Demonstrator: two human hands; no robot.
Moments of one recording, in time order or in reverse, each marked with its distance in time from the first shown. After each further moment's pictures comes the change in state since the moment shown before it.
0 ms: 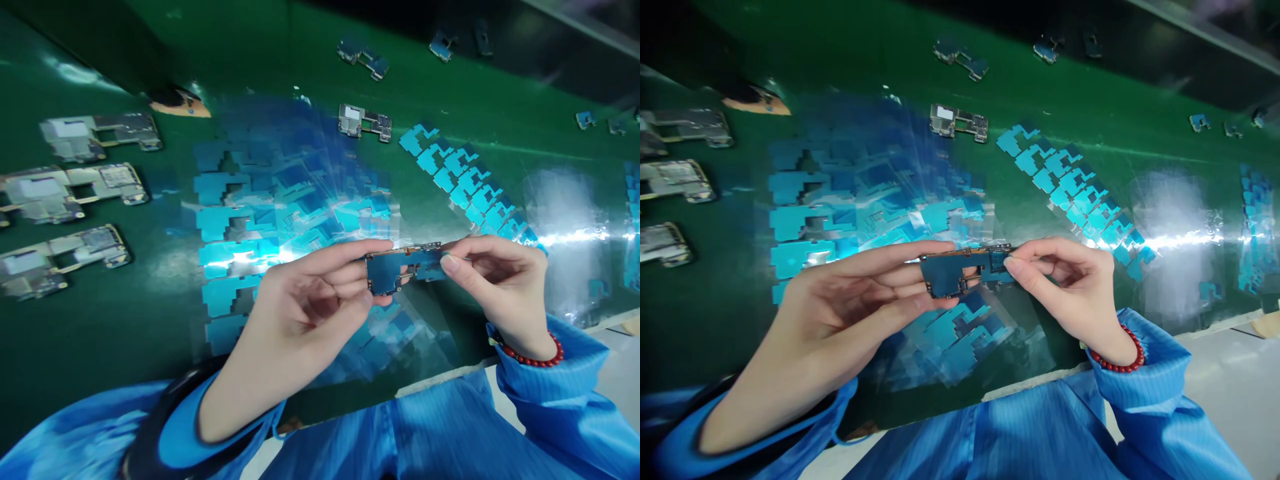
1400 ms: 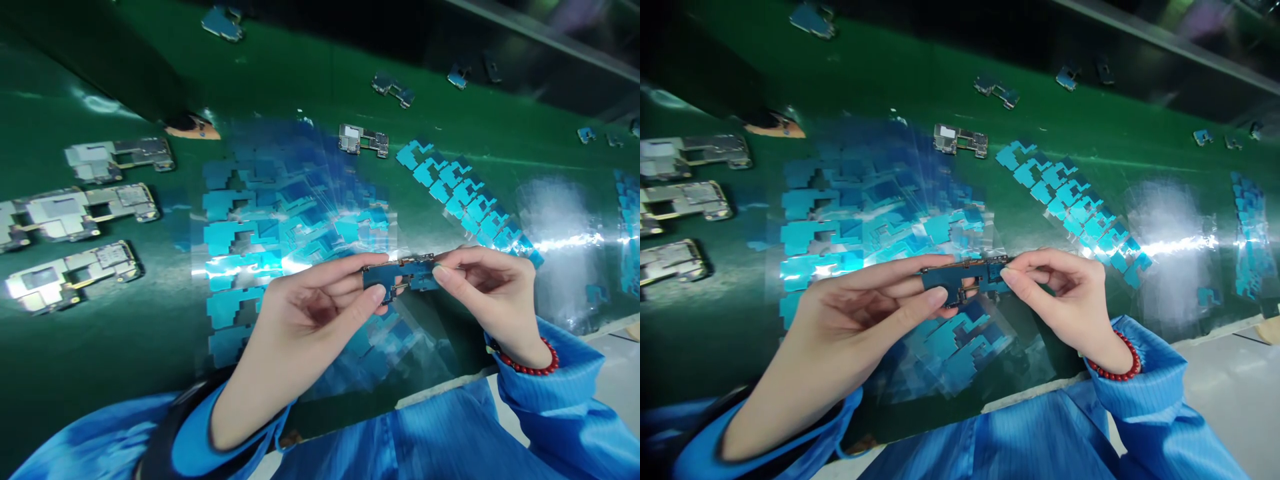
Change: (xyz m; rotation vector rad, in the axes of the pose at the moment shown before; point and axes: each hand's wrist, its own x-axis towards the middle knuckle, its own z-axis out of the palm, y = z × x) left_hand 0.000 -0.003 0.007 -0.028 0.094 0.014; right_hand -0.001 0.002 0.001 0.054 -0.013 -0.011
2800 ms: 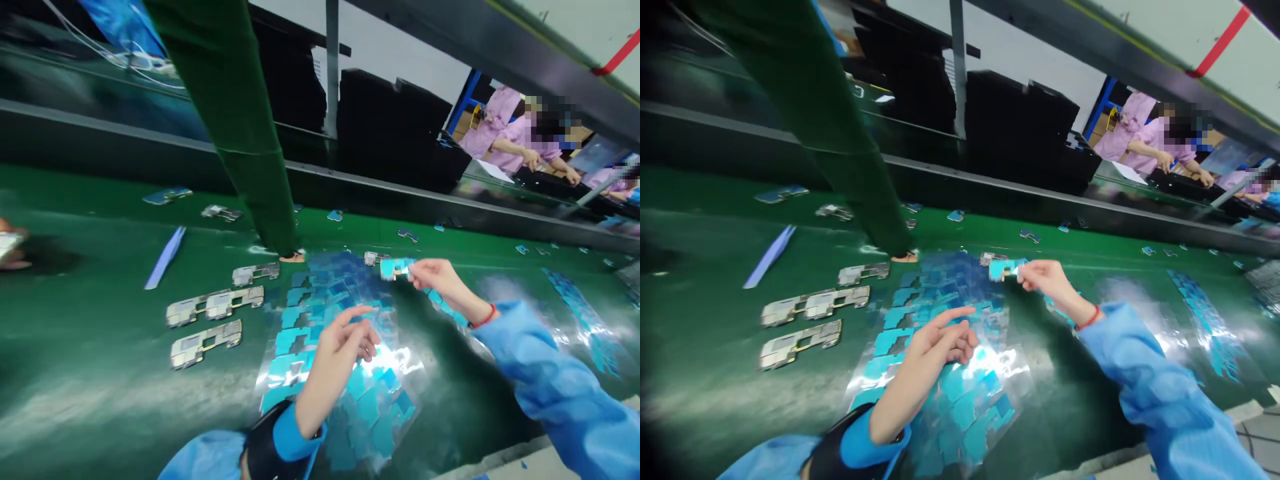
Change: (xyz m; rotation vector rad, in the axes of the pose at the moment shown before) left_hand 0.028 -0.016 -0.012 -0.144 -0.038 0.122; right_hand 0.121 0.014 0.002 -0.183 -0.217 0.002
